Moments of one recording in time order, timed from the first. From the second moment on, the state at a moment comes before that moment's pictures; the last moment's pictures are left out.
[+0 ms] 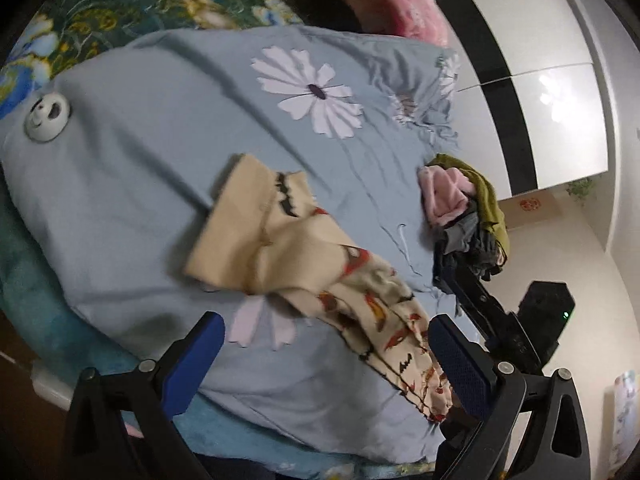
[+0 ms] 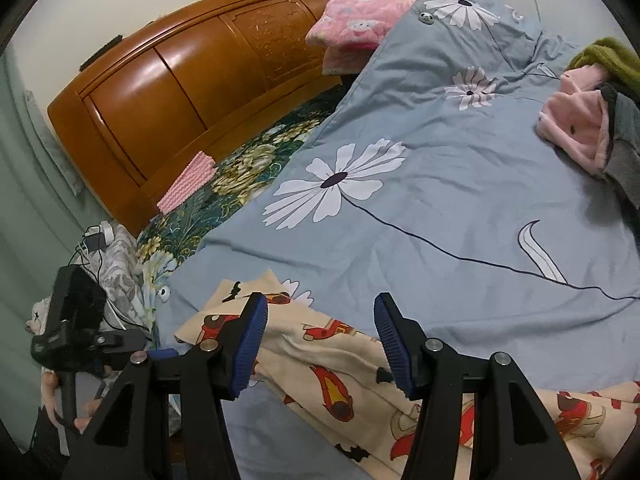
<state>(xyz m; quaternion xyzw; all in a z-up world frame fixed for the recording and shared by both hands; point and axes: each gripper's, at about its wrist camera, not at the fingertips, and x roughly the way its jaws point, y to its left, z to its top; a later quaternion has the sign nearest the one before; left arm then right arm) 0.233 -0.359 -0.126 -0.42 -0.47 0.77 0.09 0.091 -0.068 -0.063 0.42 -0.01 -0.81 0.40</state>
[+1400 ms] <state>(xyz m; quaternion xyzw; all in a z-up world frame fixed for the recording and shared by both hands) 0.142 -0.340 -0.137 -0.40 -0.31 0.86 -0.01 0.087 0.024 -0.040 0.39 -0.04 -0.85 0.35</state>
